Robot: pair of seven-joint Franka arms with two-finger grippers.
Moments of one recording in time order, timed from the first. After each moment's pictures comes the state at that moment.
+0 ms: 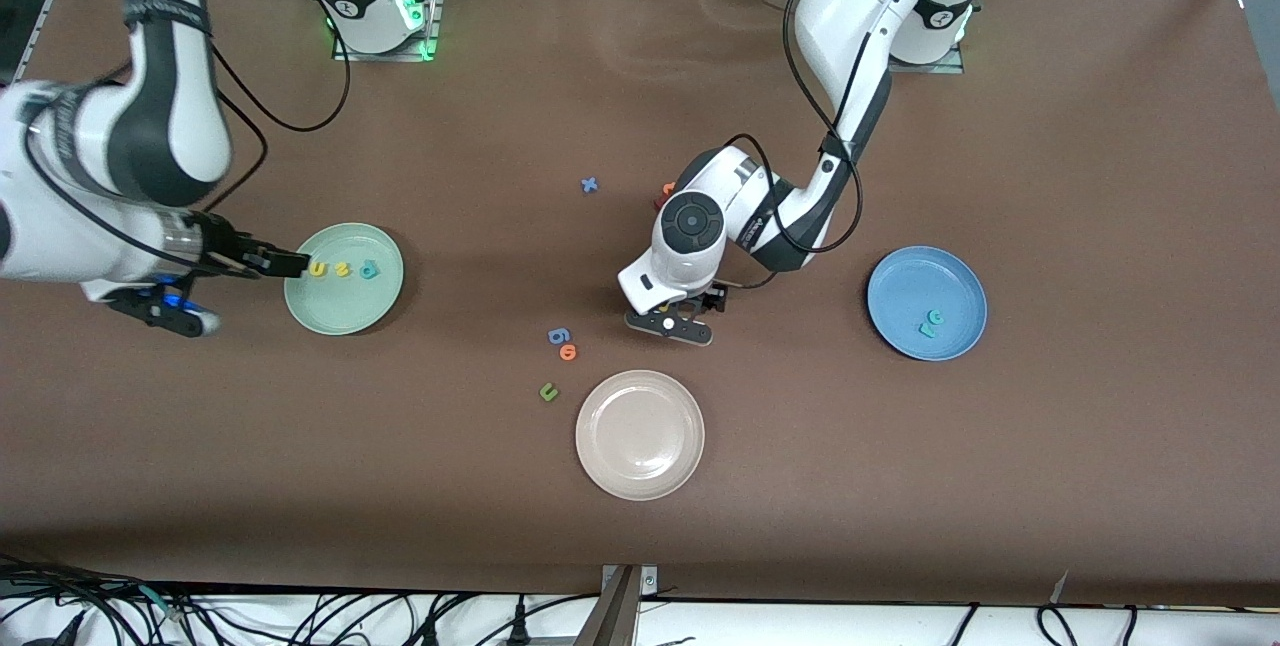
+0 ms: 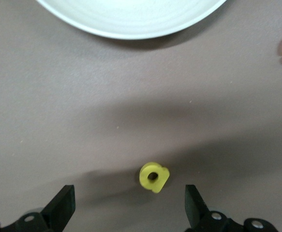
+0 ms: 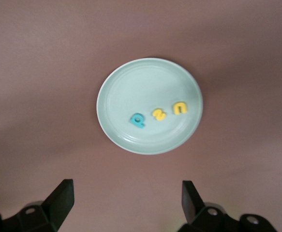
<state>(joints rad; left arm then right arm) -0.67 0.88 -0.01 -1.34 -0.06 2.19 -0.40 0.49 0.38 -0.55 -1.57 0.25 1.58 0.22</state>
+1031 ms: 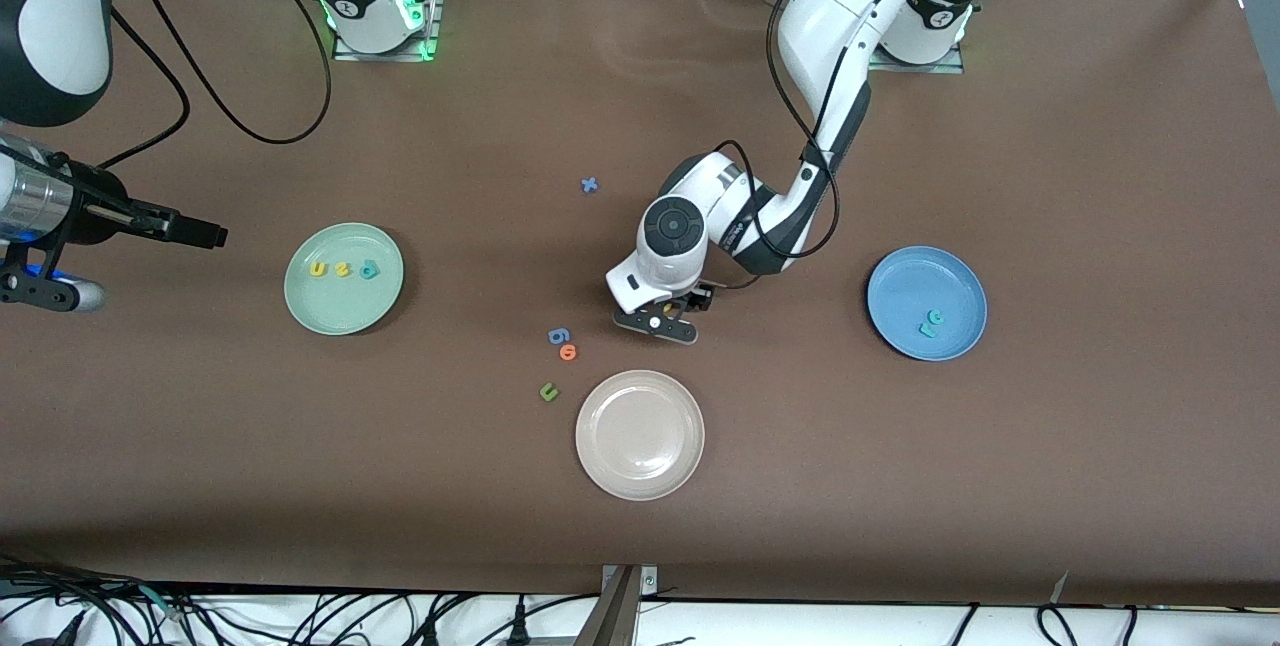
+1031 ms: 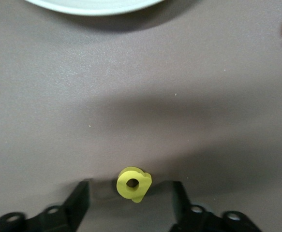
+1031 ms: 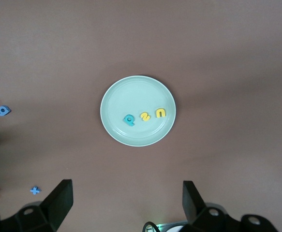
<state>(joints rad) -0.69 0.93 -0.01 -1.31 -0.06 2.19 -0.42 0.49 0.37 -0.61 -1.32 0.22 1.40 0.15</state>
